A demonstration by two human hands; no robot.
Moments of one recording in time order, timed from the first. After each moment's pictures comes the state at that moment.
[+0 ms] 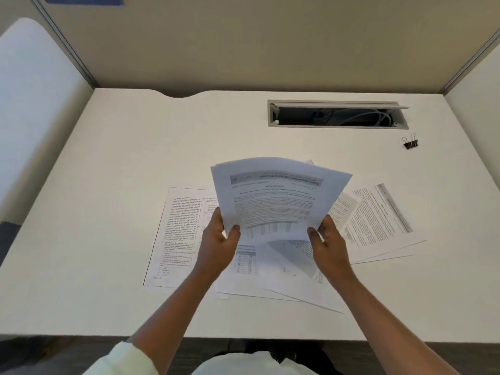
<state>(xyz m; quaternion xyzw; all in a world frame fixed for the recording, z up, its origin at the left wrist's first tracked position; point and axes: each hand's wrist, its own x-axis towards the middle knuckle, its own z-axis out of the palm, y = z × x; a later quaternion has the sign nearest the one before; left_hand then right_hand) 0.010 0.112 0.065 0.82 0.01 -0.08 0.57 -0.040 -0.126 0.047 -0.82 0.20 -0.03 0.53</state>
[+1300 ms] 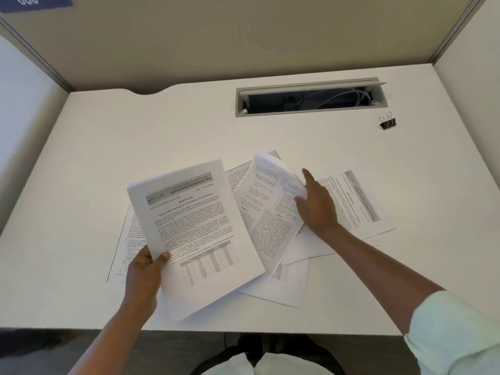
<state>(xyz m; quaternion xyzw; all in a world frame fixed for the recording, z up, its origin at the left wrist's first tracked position) -0.042 0.119 0.048 0.72 0.32 -0.09 0.61 0.033 -0.256 -0.006 -0.93 0.13 -0.01 0.33</state>
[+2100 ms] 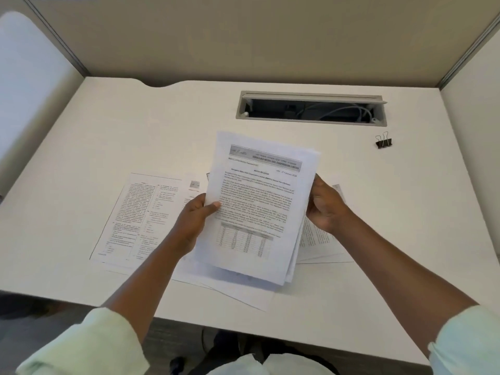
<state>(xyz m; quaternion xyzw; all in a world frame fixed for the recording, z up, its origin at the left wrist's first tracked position) 0.024 -0.018 0.068 0.72 0.19 -0.19 0.64 0.048 -0.310 0.065 -0.51 0.16 0.20 0.82</state>
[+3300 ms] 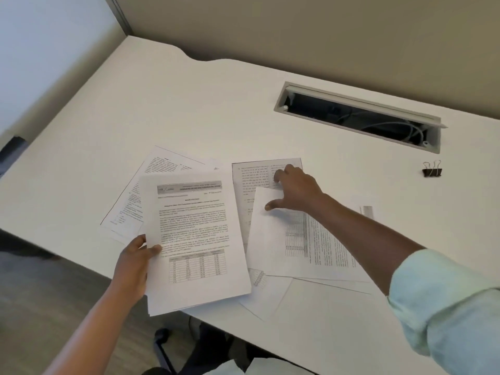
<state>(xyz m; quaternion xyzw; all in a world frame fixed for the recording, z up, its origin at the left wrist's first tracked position) -0.084 0.090 0.032 0.61 0.48 -0.07 0.63 0.142 -0.234 0.014 -0.95 -0.22 0.20 0.06</state>
